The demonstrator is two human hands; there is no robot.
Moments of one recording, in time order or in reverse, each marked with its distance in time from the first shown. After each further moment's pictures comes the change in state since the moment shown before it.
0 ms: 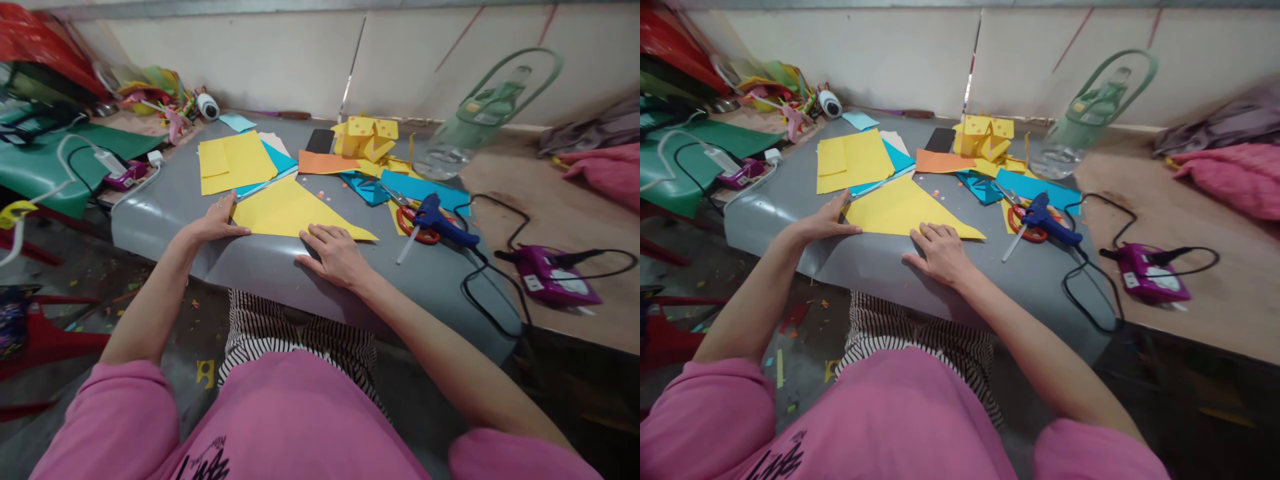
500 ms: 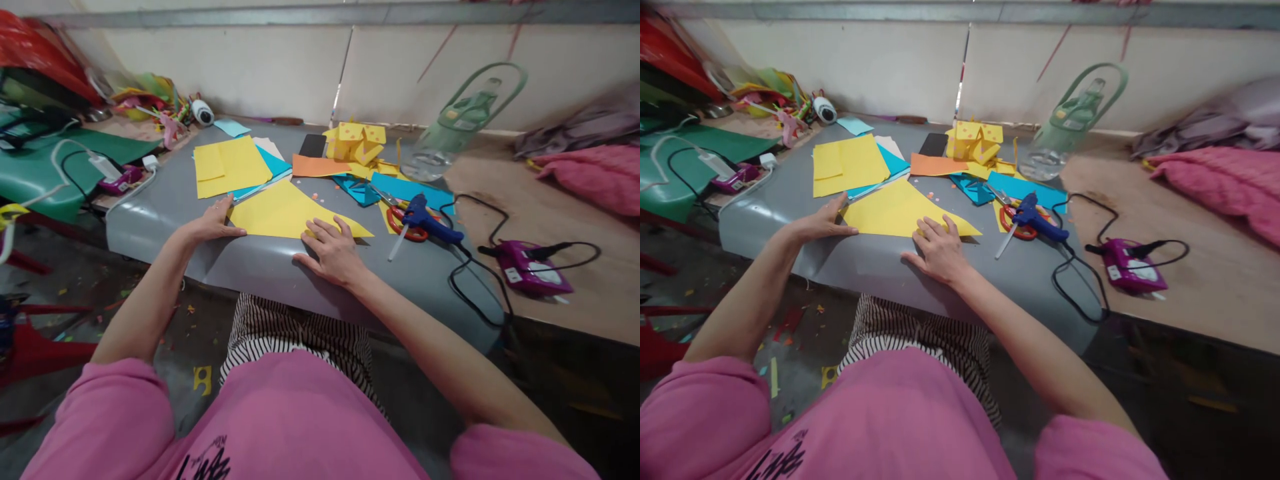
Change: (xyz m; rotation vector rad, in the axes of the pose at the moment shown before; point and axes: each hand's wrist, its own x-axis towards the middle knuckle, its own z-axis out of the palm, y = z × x) left_hand 0.008 -0.010 0.002 -0.069 -0.012 0.000; right_hand -0.004 0.005 0.008 -0.078 0.203 -0.044
